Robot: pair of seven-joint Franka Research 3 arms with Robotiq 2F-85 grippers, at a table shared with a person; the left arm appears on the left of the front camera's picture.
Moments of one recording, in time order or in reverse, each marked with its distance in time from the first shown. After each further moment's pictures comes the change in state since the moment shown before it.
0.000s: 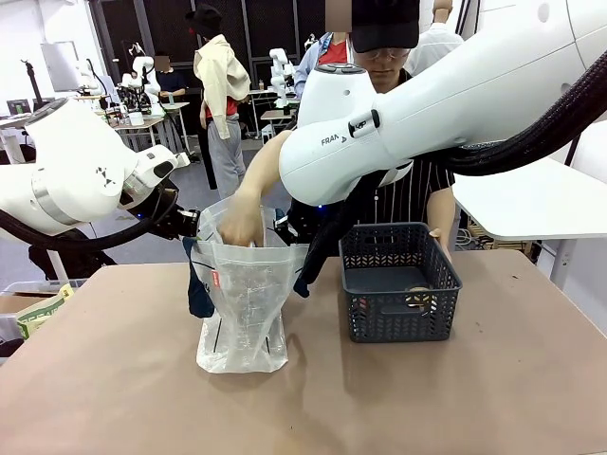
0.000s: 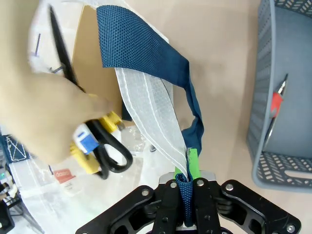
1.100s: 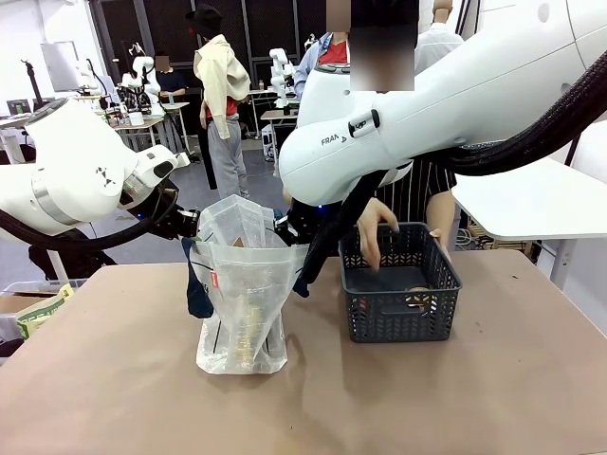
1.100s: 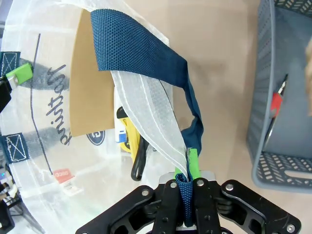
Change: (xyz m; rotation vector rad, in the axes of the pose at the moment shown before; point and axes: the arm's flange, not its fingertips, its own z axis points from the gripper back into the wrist) left arm 0.000 0.000 0.000 0.000 0.000 0.000; right arm 0.000 0.000 0.000 0.000 0.000 0.000
